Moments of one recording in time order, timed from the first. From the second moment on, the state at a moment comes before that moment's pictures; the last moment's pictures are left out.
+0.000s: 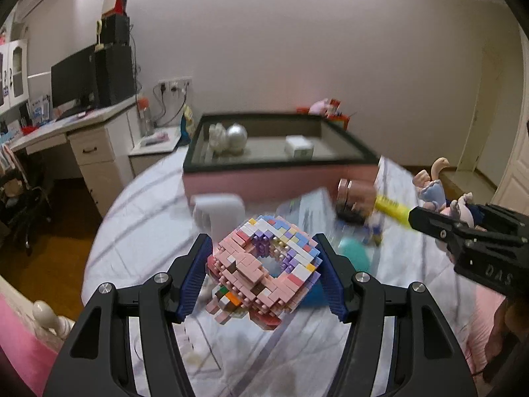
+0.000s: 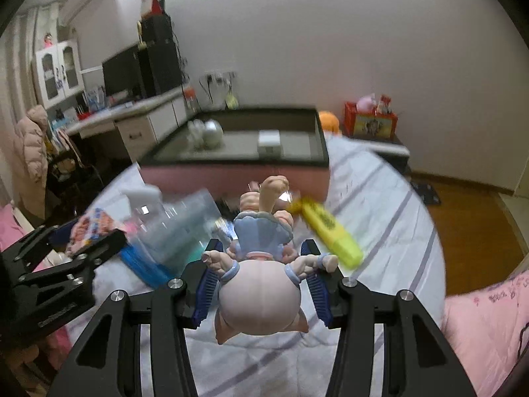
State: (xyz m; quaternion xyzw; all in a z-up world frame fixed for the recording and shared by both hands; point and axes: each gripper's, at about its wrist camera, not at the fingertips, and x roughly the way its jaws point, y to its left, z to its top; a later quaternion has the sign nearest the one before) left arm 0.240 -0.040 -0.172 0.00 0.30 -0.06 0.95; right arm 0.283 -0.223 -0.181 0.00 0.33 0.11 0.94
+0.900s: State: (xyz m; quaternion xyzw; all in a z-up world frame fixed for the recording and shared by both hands) left arm 0.253 -0.045 -0.080 0.00 0.13 -0.03 0.99; right arm 0.287 -0.201 -0.103 -0.01 0.15 0.10 0.98
